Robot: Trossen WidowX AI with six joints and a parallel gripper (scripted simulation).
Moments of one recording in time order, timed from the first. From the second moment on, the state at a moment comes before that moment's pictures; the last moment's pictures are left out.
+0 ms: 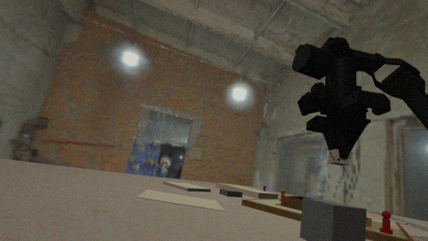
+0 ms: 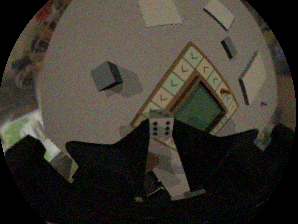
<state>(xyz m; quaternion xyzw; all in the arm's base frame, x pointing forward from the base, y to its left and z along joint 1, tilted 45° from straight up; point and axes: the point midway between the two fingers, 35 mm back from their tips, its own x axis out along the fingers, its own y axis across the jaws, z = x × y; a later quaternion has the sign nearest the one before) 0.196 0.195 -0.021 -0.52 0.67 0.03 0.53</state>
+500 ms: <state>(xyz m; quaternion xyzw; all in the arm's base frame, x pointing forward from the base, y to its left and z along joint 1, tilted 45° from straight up) 0.230 0.157 0.003 -0.61 0.65 0.16 0.43</state>
